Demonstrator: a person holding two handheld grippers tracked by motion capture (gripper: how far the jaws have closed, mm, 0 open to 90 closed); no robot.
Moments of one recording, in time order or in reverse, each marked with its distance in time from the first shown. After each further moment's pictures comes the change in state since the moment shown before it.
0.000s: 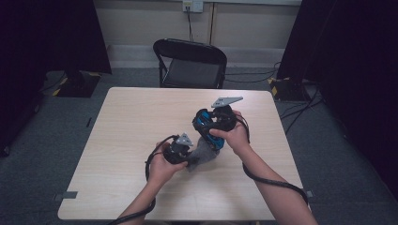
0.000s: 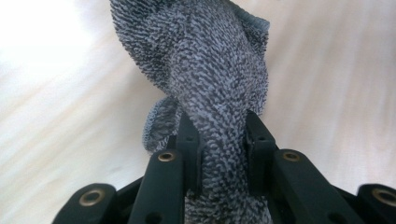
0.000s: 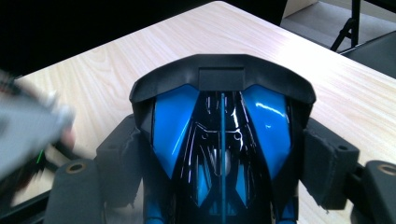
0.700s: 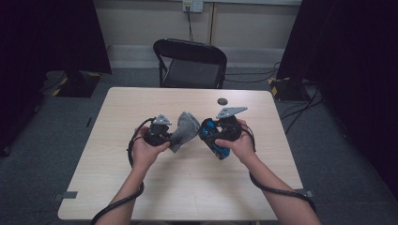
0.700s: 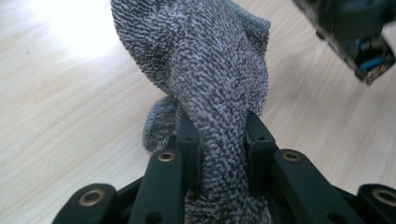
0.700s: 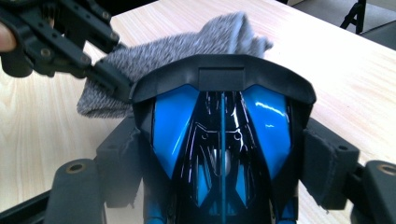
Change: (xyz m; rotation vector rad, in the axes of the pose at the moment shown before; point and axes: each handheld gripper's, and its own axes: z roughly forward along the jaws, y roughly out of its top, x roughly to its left) left arm 0.046 0.010 -0.044 -0.087 0.101 -0.112; right arm 0.003 -0.032 -0.008 0.032 0.003 -0.022
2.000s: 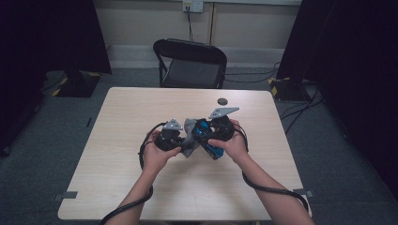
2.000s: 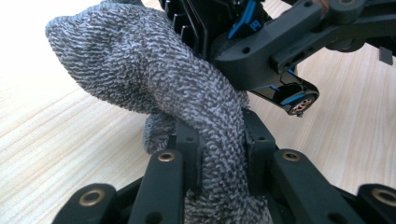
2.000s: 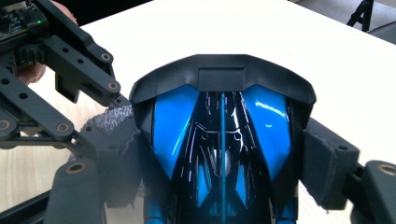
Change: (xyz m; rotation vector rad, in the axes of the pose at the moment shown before) left arm -0.025 -0.002 0.023 -0.048 -0.121 0.019; right arm 0.007 0.007 0.021 0.012 -0.004 0.000
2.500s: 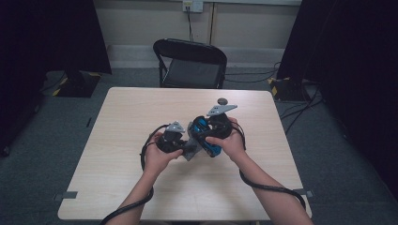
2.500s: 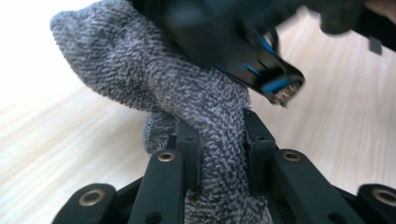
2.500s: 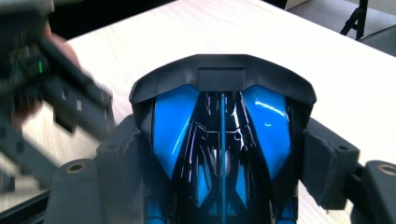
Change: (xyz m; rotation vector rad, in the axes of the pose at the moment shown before) left arm -0.009 -0.002 0.010 0.046 -0.044 0.025; right arm 0.002 0.010 0.002 -0.024 -0.011 0.008
